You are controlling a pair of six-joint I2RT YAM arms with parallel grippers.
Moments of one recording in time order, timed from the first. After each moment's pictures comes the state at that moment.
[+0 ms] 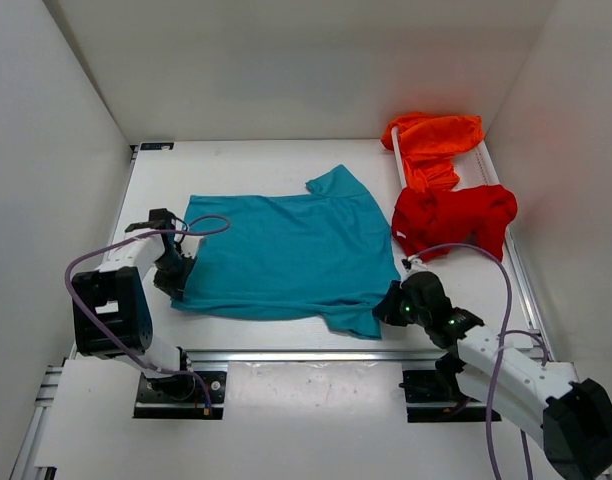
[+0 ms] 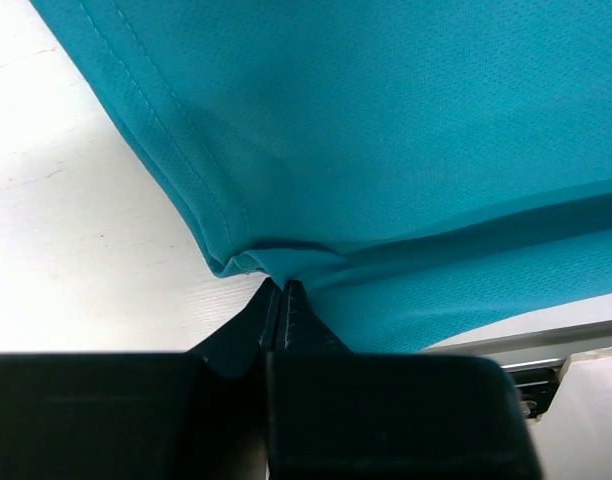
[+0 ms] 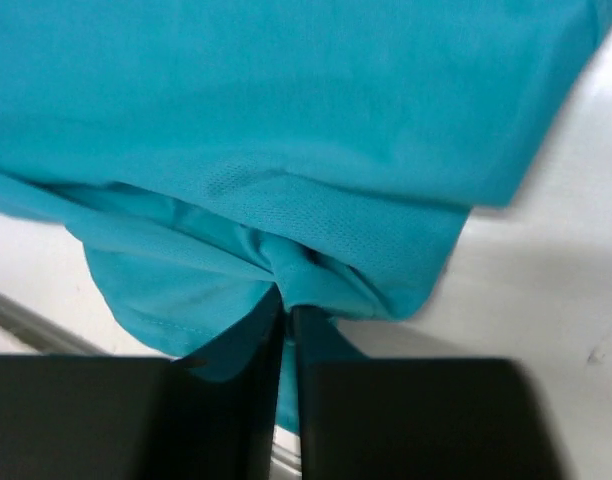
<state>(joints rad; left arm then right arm) 0.11 1.52 0.90 -0.89 0.03 0.42 0.56 0.82 0.23 -0.15 -0.10 0.63</state>
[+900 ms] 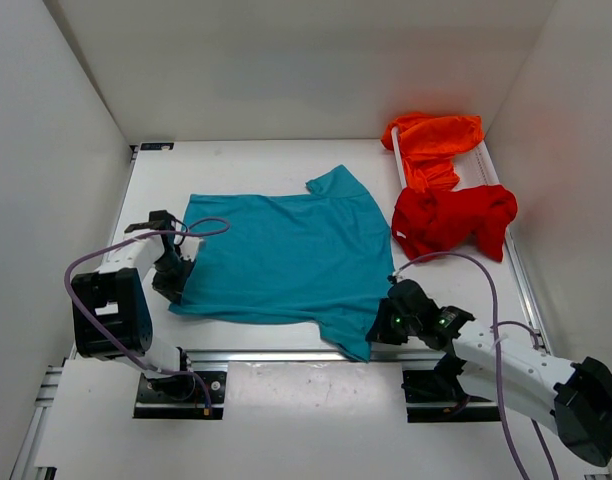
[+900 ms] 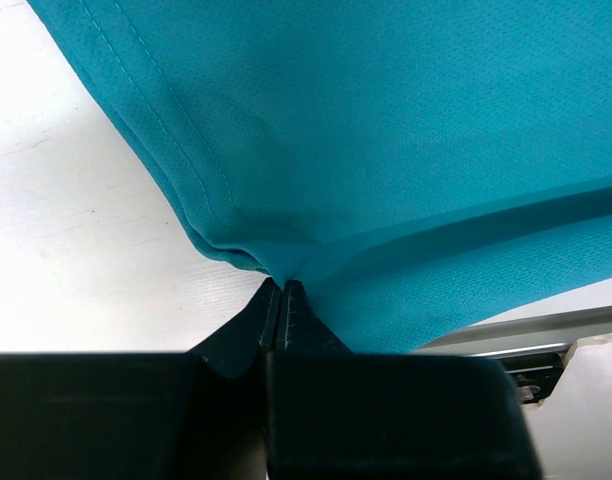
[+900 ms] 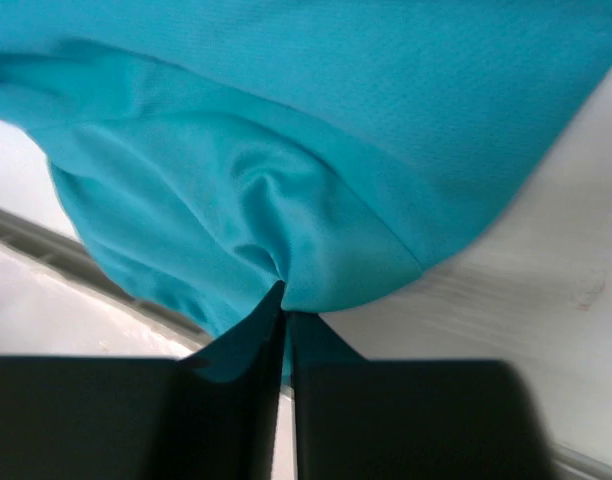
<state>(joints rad) 0.11 1.51 0.89 -0.93 0.01 0.42 0.78 0.84 0.27 -0.38 -0.12 0.83</state>
